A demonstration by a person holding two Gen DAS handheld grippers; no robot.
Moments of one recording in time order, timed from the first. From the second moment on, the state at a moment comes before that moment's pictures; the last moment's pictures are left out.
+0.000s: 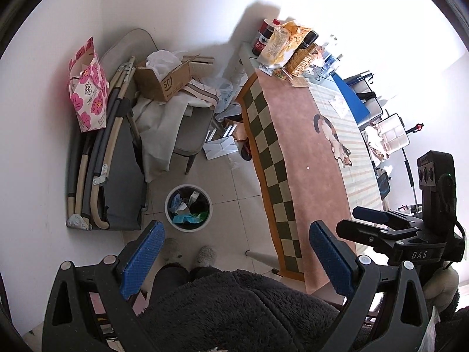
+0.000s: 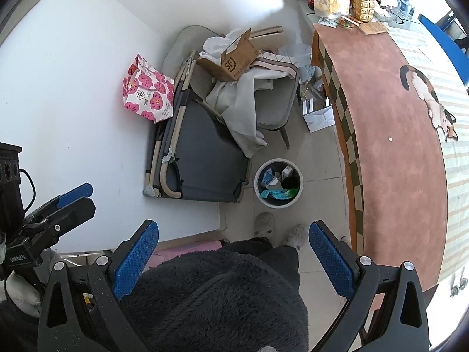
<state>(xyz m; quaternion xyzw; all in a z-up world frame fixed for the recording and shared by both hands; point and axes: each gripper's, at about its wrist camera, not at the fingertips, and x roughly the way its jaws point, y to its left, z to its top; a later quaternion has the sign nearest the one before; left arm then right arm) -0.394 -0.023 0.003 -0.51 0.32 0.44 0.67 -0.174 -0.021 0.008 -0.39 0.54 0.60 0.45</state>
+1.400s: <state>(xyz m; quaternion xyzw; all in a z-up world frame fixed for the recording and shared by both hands) -0.396 -0.026 -0.004 -0.52 0.32 0.41 0.68 -0.177 -0.041 0.008 -0.37 0.56 0.60 0.43</state>
